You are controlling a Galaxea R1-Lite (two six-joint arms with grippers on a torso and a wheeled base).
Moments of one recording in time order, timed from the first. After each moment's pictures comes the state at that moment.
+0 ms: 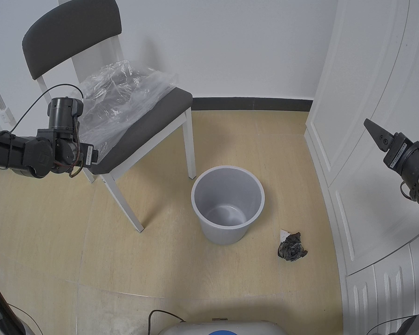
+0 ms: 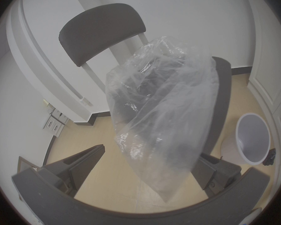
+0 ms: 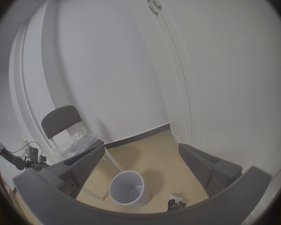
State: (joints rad) left arm -0.13 1.91 -1.24 -0.17 0.50 0.11; right arm 0.45 1.26 -0.56 -0.82 -0.43 0.29
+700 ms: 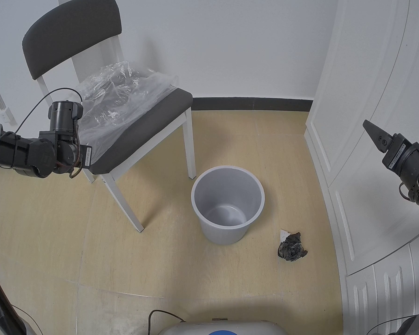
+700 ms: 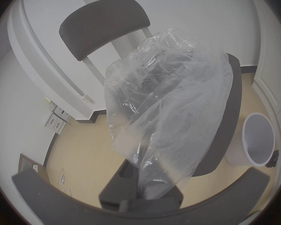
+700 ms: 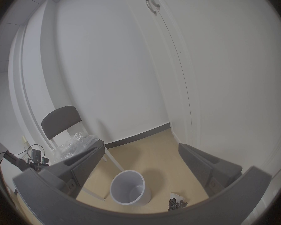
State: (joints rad) left arm -0.10 1.95 -1.27 -0.18 0.50 0.10; right arm 0.44 1.27 -0.56 -0.82 -0.43 0.30
